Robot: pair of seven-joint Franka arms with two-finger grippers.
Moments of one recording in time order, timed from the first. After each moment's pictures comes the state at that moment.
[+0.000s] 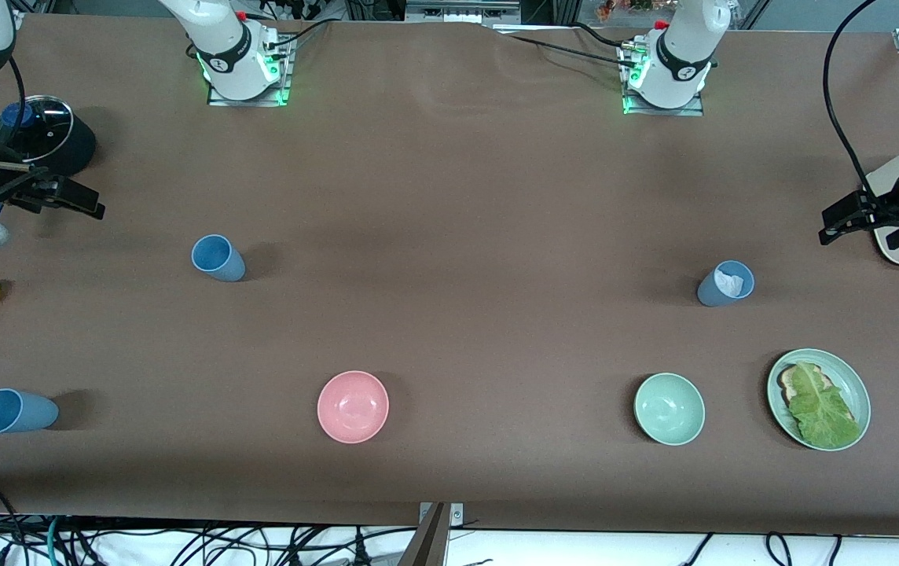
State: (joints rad) left arm 0.01 0.03 0.08 -1.72 0.00 1.81 0.15; right arm -0.11 0.07 0.09 -1.64 0.01 1.61 0.07
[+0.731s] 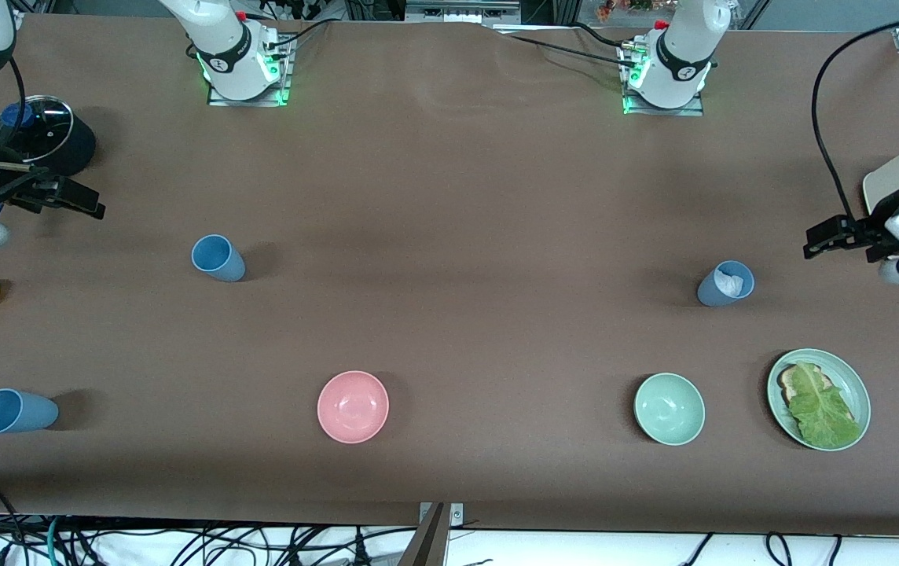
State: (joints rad) left arm 0.04 0.15 0.08 -1.72 -0.01 1.81 0.15; right arm -0.11 0.07 0.09 -1.64 0.01 1.61 0.07
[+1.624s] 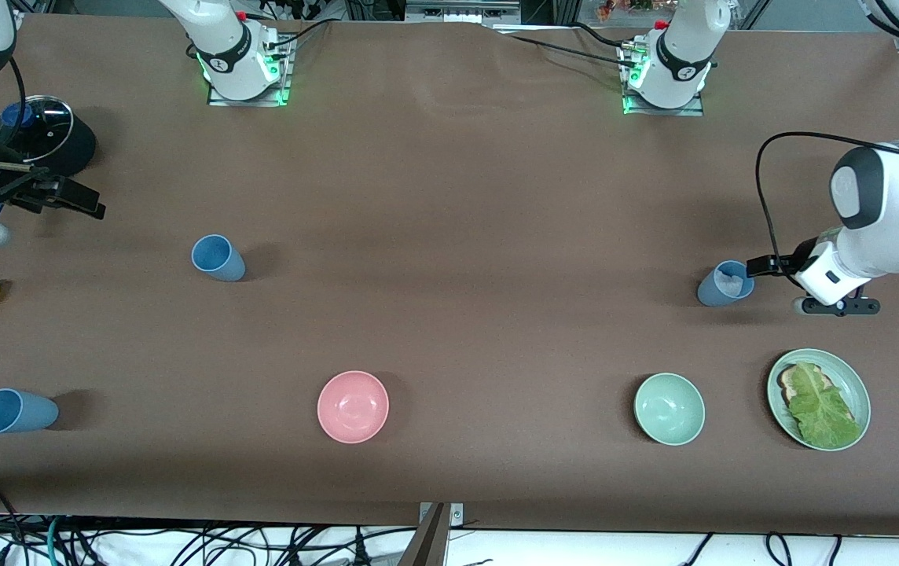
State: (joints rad) left arm 0.08 0.29 0.08 -2.03 -0.01 2.15 0.15; right arm -0.11 0.07 0.09 -1.64 0.01 1.61 0.07
